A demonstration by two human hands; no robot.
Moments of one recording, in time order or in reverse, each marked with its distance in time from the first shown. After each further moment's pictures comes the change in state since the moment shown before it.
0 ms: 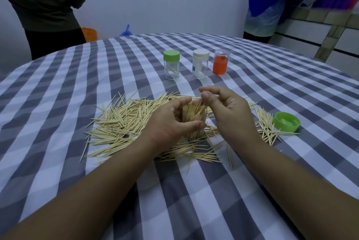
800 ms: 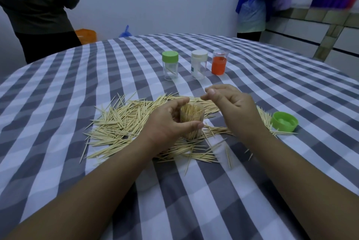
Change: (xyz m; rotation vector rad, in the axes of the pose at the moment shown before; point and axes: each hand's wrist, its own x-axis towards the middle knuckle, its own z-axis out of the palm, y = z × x) left_hand -0.001 0.001 -0.001 -0.025 0.003 -0.052; right_hand 0.008 0.000 -0.021 -0.199 -0.048 -0.054
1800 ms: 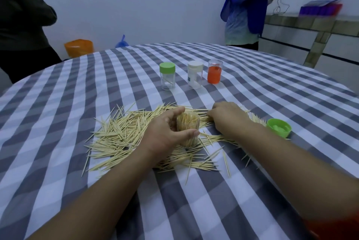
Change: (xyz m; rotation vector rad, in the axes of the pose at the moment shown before) left_hand 0.001 0.001 -0.003 -0.015 0.020 -0.009; right_hand 0.052 0.048 0.000 -1.395 -0.503 -0.140
